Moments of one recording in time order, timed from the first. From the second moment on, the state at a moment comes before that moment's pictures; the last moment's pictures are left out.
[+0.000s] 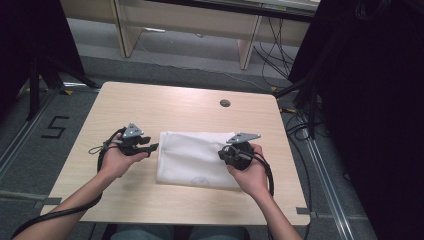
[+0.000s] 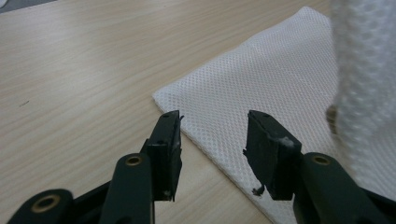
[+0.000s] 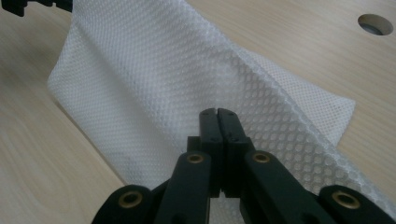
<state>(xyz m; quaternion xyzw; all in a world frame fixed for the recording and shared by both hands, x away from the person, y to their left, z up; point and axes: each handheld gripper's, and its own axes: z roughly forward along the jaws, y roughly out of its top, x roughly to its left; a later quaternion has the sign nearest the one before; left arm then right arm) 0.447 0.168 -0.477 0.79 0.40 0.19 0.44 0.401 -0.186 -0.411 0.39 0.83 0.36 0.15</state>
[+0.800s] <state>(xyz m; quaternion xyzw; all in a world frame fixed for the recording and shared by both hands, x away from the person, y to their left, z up) 0.440 0.147 -0.485 0.81 0.35 0.15 0.44 0.357 -0.186 -0.437 0.38 0.86 0.33 0.11</state>
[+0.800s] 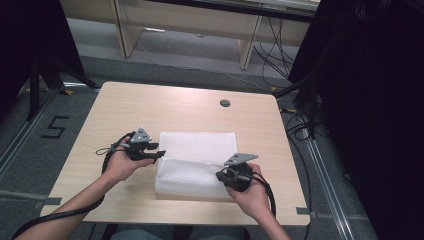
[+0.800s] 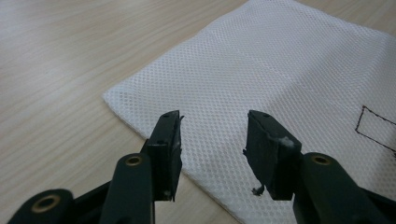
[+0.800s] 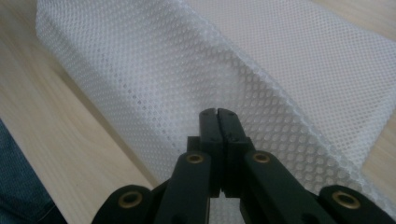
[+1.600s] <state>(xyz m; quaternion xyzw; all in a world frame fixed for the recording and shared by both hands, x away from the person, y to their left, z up) 0.433 0.127 -0.497 0.85 0.30 0.11 0.42 0.324 -0.189 -0.448 0.37 0.87 0.31 0.08</state>
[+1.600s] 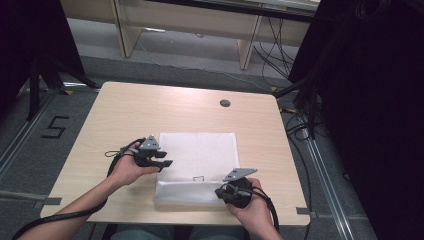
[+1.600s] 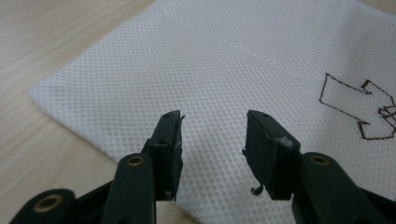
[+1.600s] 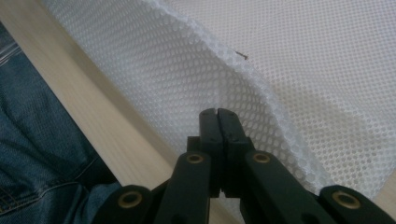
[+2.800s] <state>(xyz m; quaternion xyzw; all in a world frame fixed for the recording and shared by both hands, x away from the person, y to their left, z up) 0.438 0.105 -0.511 0.88 0.28 0.12 0.36 0.292 -0.233 -0.400 0.43 0.85 0.31 0.07</state>
